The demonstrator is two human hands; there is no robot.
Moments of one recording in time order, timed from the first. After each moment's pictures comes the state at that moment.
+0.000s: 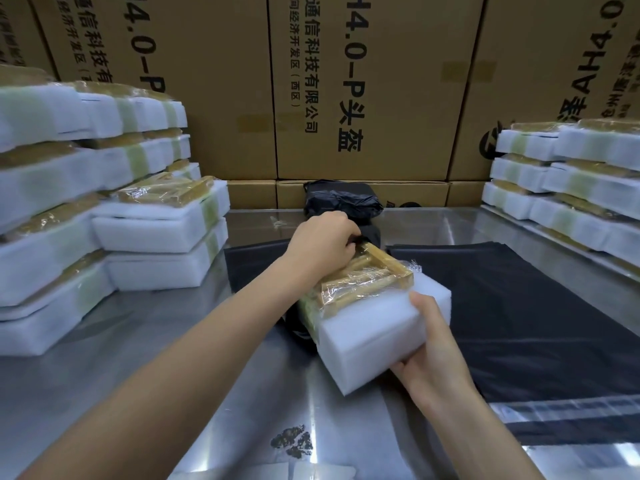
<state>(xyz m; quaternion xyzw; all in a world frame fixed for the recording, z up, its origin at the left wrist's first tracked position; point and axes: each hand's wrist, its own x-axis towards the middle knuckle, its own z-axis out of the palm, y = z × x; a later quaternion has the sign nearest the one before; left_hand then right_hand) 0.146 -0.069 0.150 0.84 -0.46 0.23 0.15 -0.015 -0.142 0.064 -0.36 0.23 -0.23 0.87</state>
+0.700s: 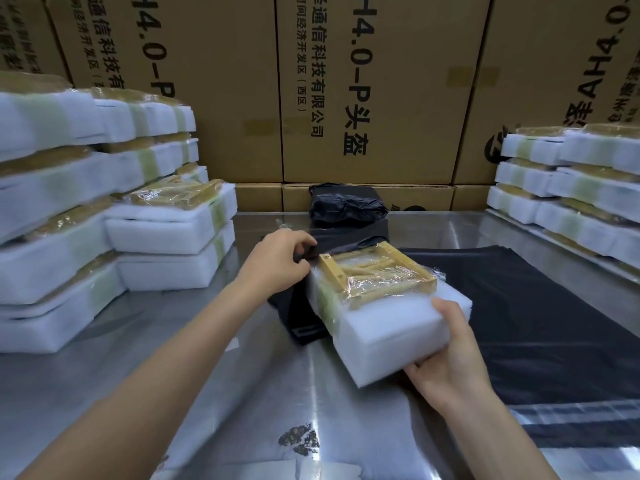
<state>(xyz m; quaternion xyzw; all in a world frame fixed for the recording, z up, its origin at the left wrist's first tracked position) 0.169 -0.004 0.127 0.88 -0.38 0.14 0.25 -0.025 -0.152 0.067 -0.31 0.21 -0.22 0.90</state>
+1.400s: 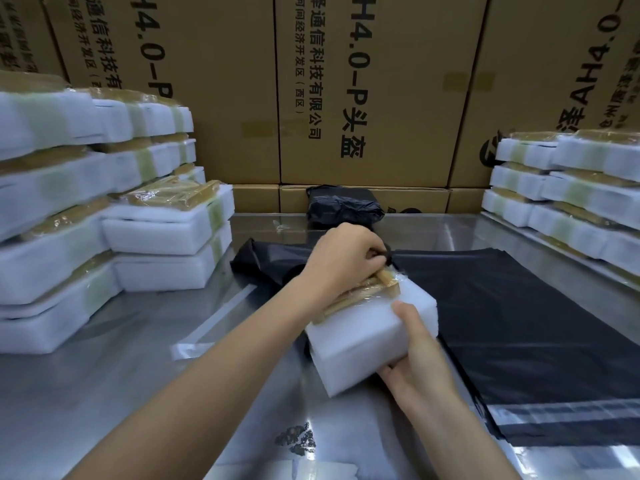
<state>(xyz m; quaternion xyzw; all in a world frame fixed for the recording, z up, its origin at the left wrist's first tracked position) 0.109 -0.067 0.150 0.81 -0.48 0.22 0.24 -0.010 -0.122 0.065 -0.35 0.23 -0.24 0.87</state>
